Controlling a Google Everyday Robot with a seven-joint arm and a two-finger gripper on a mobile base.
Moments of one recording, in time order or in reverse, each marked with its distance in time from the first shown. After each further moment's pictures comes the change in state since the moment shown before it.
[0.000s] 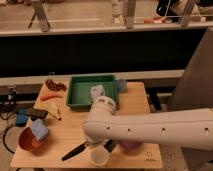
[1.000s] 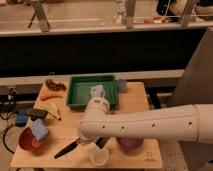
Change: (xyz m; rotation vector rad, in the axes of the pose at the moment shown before) arm -0.029 -0.031 0.024 0.064 -0.095 -0.065
